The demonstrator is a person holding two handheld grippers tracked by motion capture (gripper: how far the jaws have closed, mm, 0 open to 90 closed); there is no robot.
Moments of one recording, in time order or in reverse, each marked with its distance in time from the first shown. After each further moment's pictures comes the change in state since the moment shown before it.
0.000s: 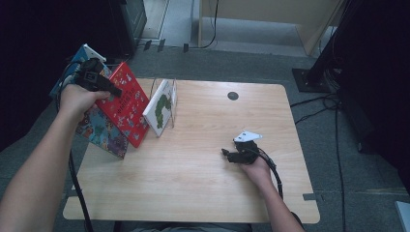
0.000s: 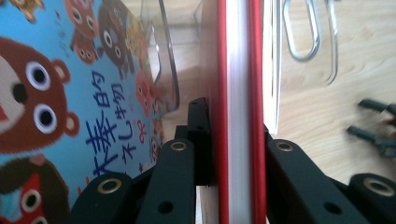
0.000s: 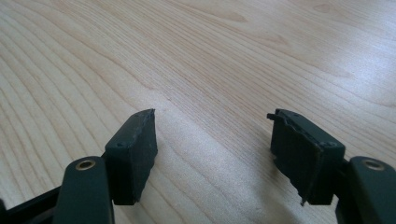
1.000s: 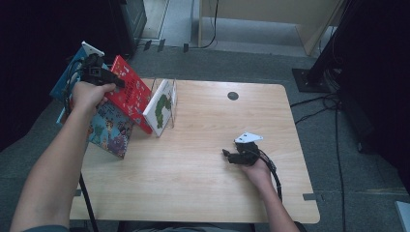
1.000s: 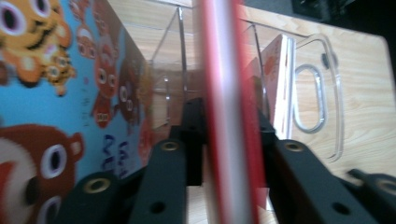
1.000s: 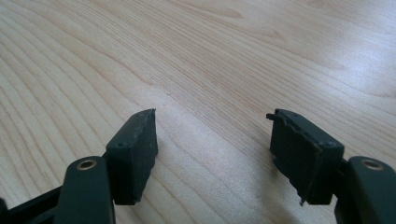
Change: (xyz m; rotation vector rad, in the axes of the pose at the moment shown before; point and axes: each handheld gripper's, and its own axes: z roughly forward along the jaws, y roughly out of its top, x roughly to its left) left arm 0.016 0.018 0.022 -0.106 -0.010 -0.121; right arm 0.002 -0.003 -0.004 -0.001 -0.021 0.011
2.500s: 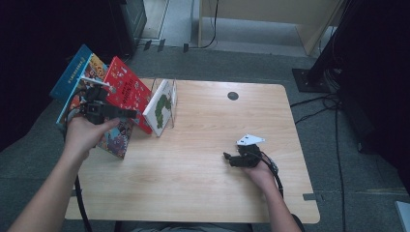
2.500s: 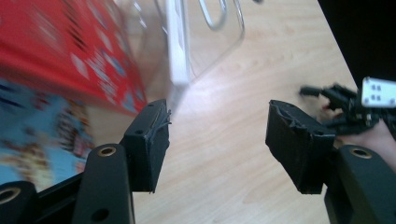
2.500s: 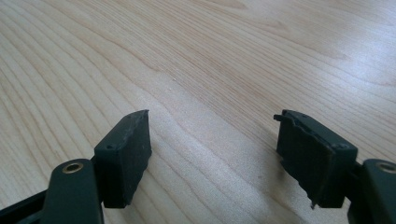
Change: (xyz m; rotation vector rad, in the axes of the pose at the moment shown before) left arm -0.045 -0.122 -0.024 -0.021 -0.185 0.216; right arm 0.001 -0.006 -0.006 0.007 0.012 -0.007
